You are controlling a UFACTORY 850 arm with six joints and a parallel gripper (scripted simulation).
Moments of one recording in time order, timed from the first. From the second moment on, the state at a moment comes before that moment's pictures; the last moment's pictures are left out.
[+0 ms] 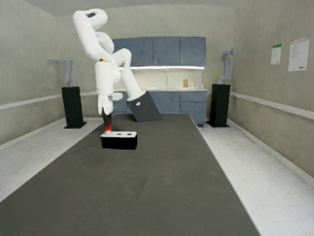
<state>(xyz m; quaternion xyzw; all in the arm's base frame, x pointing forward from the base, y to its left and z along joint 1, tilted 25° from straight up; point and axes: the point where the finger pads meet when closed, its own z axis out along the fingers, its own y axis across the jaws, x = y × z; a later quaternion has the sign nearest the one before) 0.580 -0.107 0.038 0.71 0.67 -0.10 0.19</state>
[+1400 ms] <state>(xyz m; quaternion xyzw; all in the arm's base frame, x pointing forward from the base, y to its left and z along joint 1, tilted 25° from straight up) 0.580 -0.109 0.034 0.71 0.67 -0.10 0.19</state>
